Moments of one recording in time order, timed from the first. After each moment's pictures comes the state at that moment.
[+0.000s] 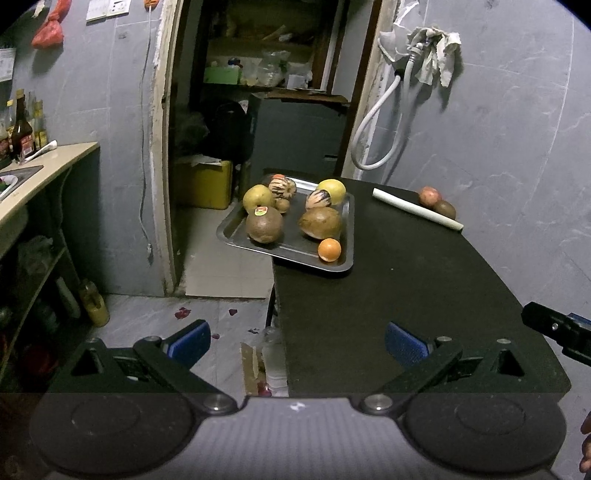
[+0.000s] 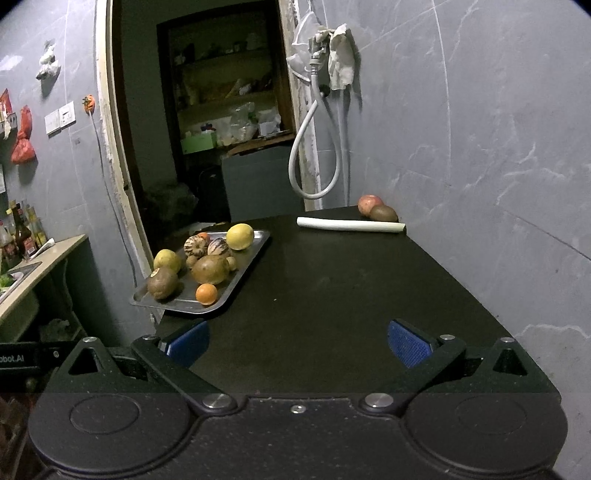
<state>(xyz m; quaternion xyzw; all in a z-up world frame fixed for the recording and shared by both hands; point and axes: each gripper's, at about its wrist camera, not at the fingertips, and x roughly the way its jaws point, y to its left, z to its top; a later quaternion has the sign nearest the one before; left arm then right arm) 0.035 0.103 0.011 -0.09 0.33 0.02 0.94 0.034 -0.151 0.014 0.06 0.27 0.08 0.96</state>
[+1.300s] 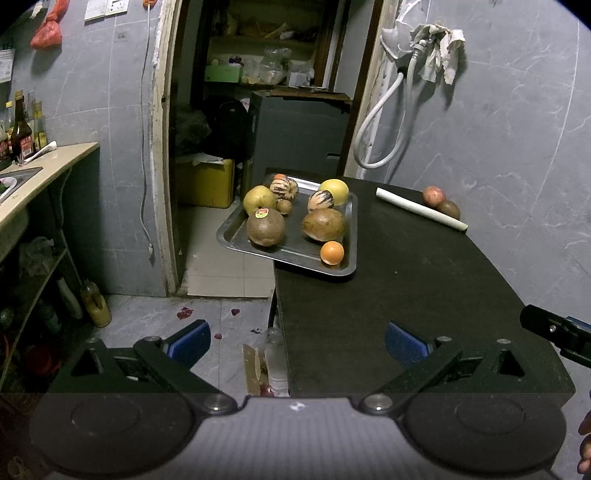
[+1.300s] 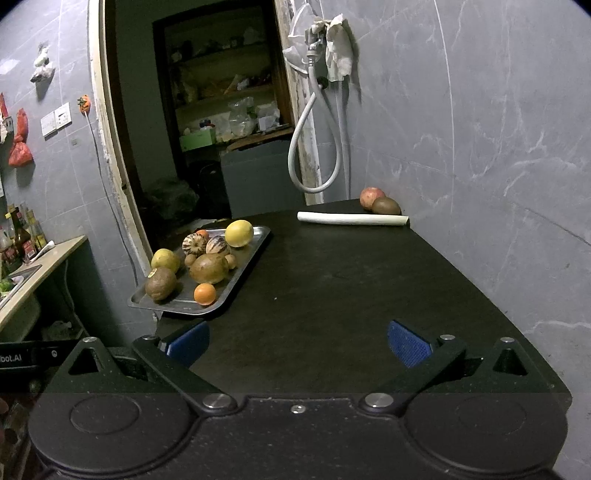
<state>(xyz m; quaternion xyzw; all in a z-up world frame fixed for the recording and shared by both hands) 0.038 0.105 0.011 -0.09 0.33 0.03 0.94 0.044 -0.152 0.008 0.07 0.28 0.08 0.95</state>
